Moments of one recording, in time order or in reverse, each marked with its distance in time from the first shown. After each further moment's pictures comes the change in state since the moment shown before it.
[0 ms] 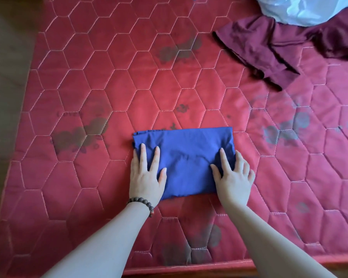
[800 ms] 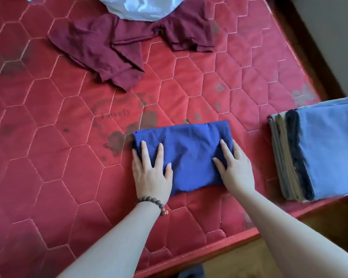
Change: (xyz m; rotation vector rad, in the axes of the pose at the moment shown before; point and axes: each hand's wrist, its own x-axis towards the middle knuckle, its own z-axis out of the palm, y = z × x) left_hand -0.003 0.423 0.139 -0.089 -0.049 0.078; right_hand 0.115 0.414 -0.112 0.065 -0.080 0.094
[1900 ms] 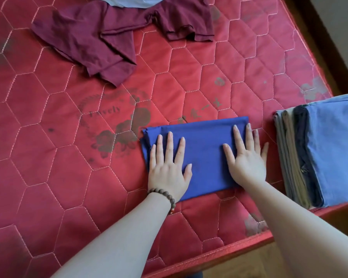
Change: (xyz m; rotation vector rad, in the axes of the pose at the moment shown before) left_hand 0.018 0.035 0.035 0.282 -0.124 0.295; right_hand 0.041 0.042 0.012 -0.177 -0.023 0.035
